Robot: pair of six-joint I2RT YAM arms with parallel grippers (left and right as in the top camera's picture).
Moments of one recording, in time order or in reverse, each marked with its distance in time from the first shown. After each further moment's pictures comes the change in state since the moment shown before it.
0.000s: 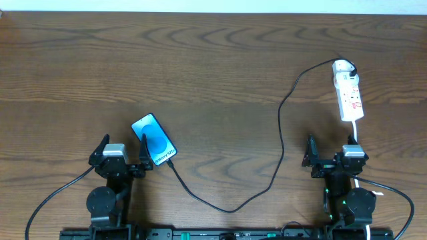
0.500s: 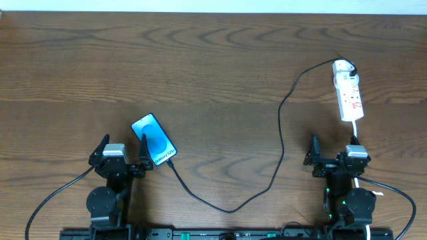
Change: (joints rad) left arm 0.000 0.000 0.000 0.000 0.000 0.000; right arm 0.005 0.000 0.000 0.003 0.053 0.031
